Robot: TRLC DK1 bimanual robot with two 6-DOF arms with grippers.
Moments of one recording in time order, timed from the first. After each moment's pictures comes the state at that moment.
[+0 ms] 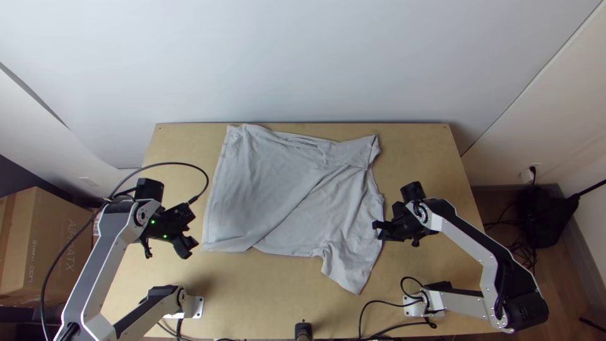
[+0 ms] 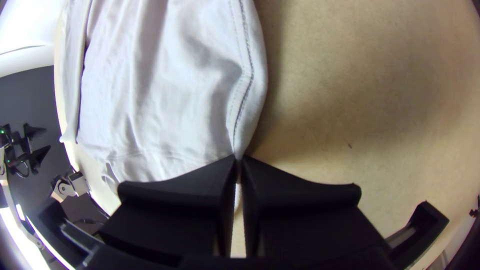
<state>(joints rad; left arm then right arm) 0.08 1.06 0.90 -1.20 0.16 0.92 0.20 1.38 0.69 -0.77 -0.36 0.28</state>
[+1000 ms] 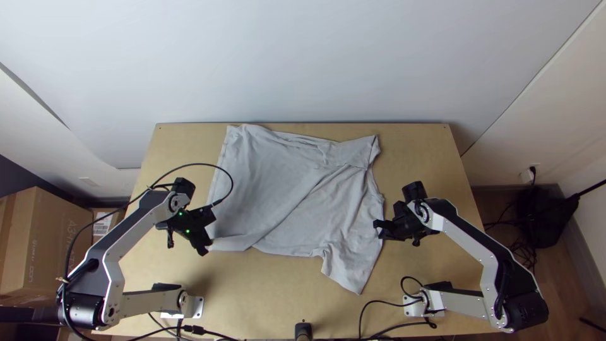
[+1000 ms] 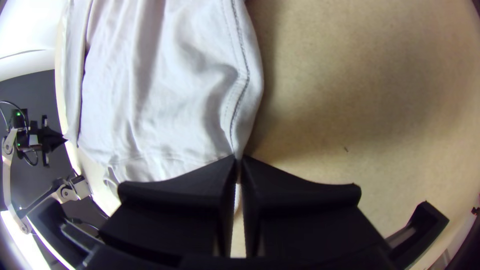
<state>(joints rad) -0.03 1.38 0.85 -1.06 0.20 0.89 0.18 1.38 0.69 -0.76 -0.36 0.28</state>
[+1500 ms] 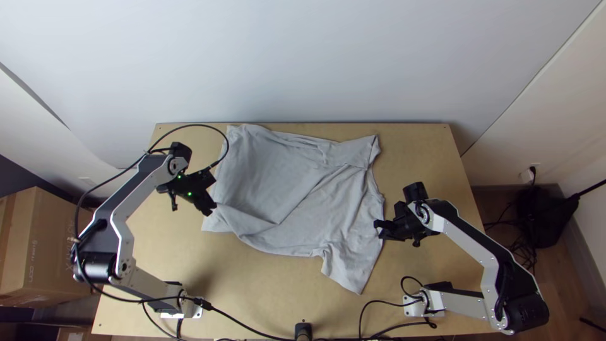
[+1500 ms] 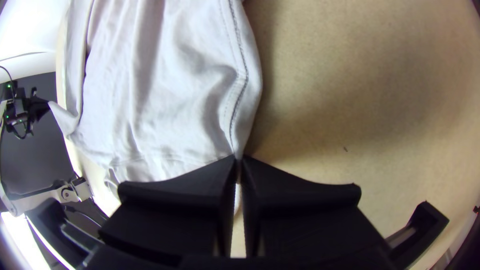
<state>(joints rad) 0.01 1.65 1.24 -1.06 0.28 0.86 0.18 1.37 0.68 -0.74 -0.36 0.29</state>
